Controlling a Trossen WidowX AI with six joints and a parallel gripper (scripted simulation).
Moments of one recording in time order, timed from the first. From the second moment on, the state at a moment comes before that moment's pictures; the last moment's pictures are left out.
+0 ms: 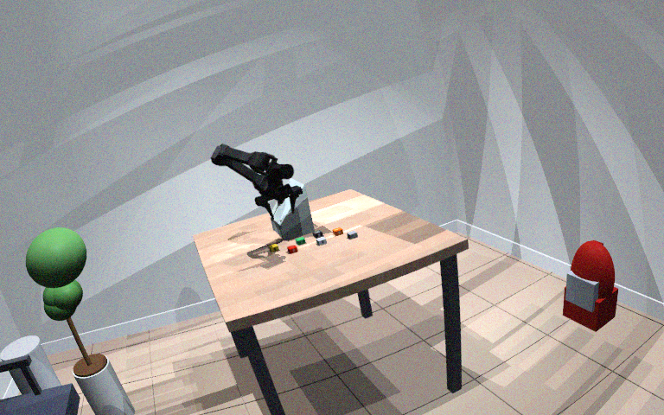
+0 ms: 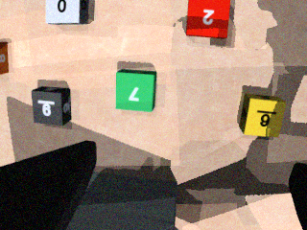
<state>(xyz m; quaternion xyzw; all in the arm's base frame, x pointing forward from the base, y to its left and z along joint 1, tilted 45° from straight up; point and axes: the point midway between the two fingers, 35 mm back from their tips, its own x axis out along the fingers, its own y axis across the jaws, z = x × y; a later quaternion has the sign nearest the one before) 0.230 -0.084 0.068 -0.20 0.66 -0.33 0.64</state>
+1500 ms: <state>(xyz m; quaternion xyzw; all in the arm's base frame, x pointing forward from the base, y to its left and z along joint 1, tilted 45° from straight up) 0.230 0.005 -0.022 -0.20 0.67 -0.33 0.63</state>
